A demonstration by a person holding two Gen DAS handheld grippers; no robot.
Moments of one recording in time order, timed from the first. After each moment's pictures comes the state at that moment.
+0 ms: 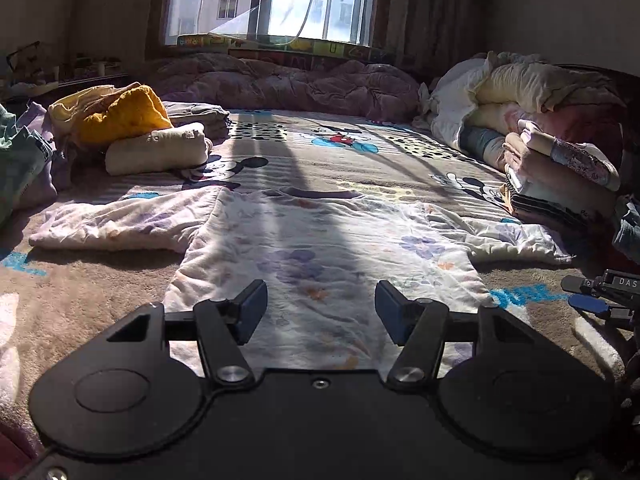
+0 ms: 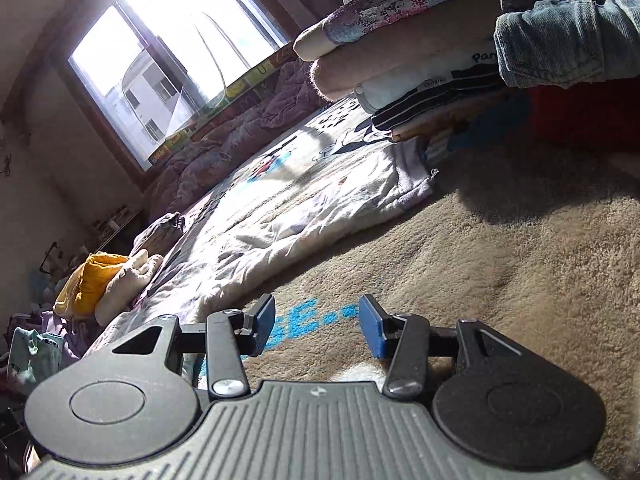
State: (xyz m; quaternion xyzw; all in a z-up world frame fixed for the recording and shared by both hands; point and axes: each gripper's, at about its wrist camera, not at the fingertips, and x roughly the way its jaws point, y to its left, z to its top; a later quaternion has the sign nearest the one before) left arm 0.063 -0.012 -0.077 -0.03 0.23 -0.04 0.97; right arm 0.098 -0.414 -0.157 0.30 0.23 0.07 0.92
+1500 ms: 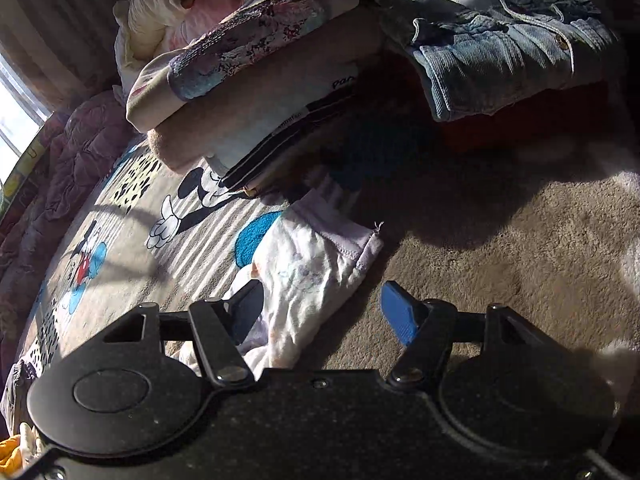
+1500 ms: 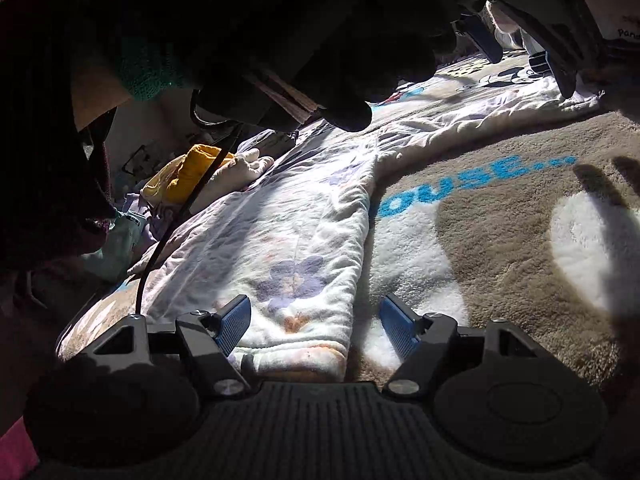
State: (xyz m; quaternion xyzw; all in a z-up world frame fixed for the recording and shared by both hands) left arm 0.192 -0.395 -0.095 0.43 0.26 -0.34 0.80; right arm 0.042 -0.300 -0.163 0.22 0.25 0.22 0.92
